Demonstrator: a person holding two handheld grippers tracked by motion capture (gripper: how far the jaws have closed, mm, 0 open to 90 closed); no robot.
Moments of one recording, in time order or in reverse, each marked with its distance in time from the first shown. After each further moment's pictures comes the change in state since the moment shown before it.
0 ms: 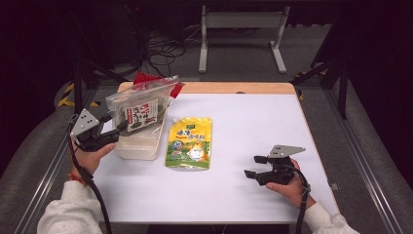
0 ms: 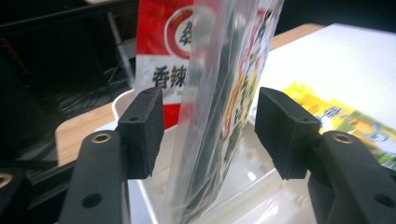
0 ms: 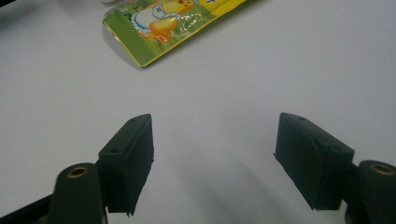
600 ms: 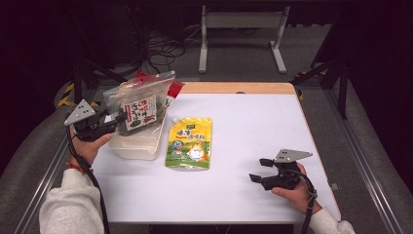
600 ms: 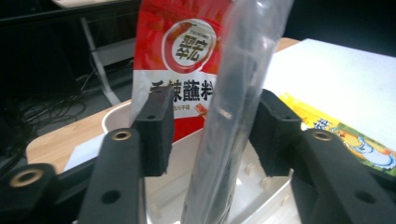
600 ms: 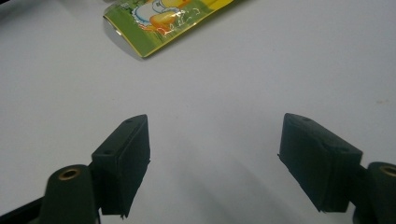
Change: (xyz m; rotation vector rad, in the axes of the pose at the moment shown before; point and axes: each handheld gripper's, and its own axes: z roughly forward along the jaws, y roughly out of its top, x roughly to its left) left arm 0.029 0.007 0.013 -0.037 -0.114 -0.035; right arm 0.004 -0.011 -0.016 -0.008 -0.020 0.003
